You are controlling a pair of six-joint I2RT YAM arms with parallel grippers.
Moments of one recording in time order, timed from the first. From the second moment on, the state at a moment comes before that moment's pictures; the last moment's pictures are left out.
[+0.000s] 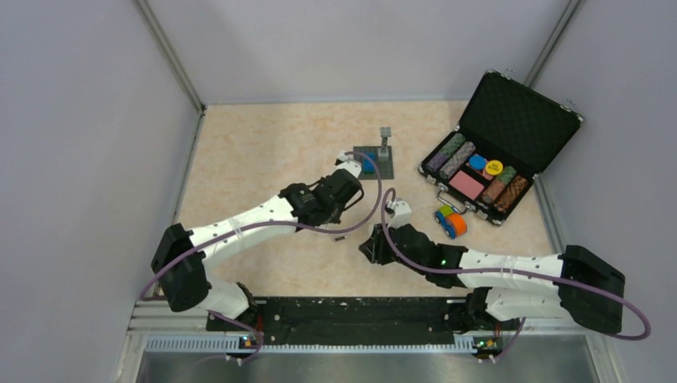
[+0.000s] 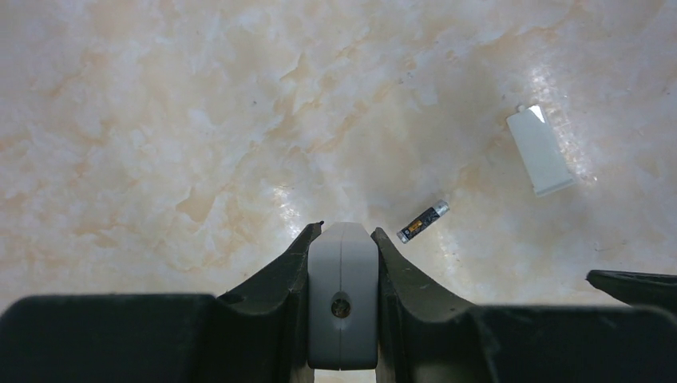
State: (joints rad) left arm -0.93 1.45 1.16 -0.68 -0.43 -0.32; right arm 1.12 1.12 0.44 0.16 0.28 0.74
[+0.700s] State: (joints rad) left arm -0.64 1.05 1.08 -0.79 -0.60 -0.58; right arm 1.11 1.52 0.84 -0.19 0.27 1.25
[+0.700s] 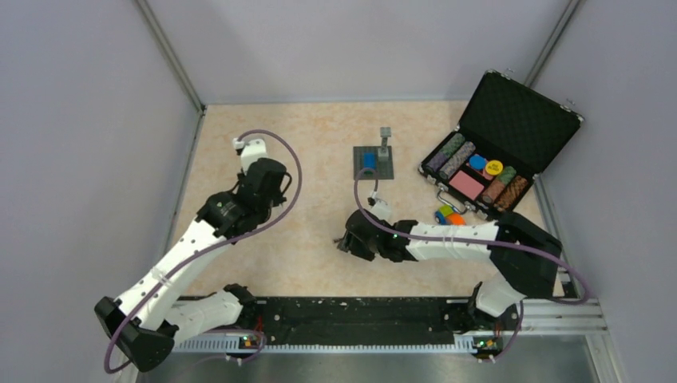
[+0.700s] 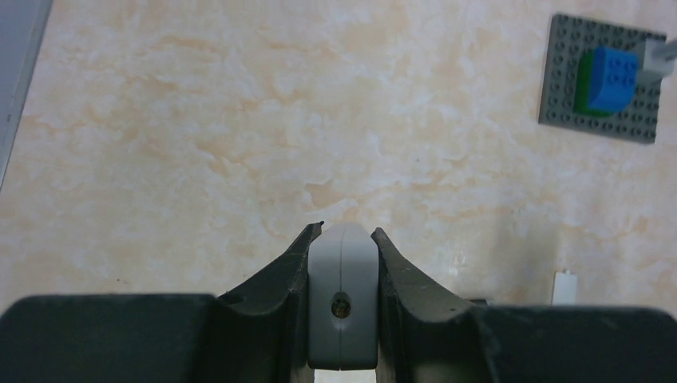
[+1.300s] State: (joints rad) left arm -0.60 0.84 1.01 -0.84 -0.77 -0.57; right arm 0.95 1.76 1.00 -0.26 -0.05 1.70
